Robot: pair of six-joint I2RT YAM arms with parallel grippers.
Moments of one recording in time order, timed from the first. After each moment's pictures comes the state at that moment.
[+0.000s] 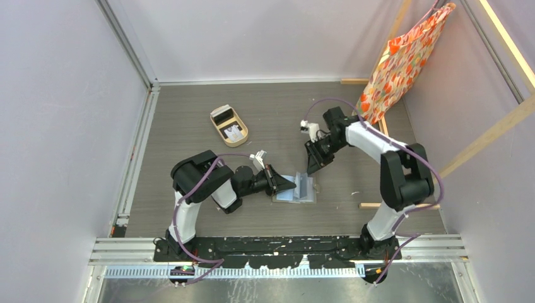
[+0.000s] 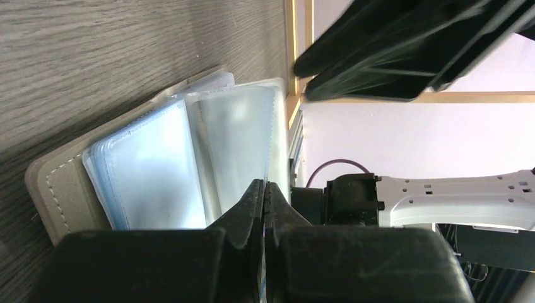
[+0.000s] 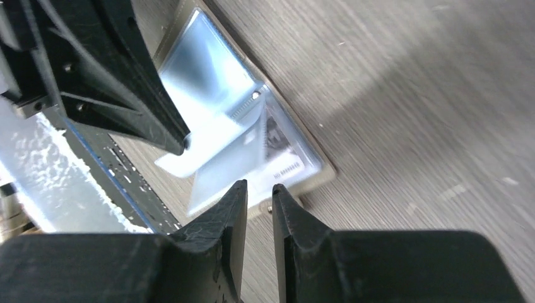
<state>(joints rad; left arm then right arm) -0.80 2.03 0.48 1.40 0.38 -1.33 0.31 1.75 1.17 -0.83 -0.63 -0.29</state>
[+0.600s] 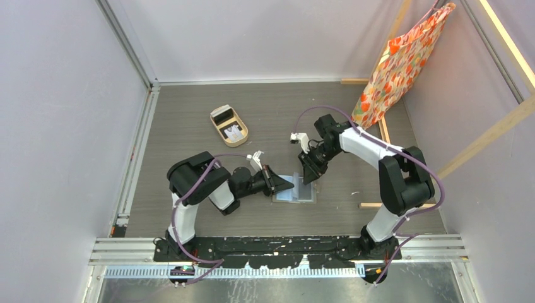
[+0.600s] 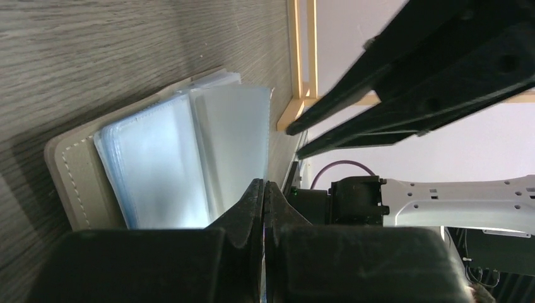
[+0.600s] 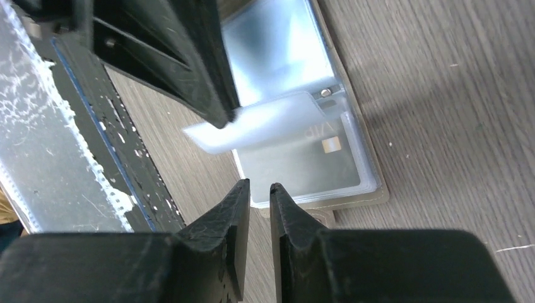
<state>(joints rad) -0.80 2.01 0.46 1.39 0.36 -1.30 0.39 1.66 1.12 -0.86 -0.69 -0.50</state>
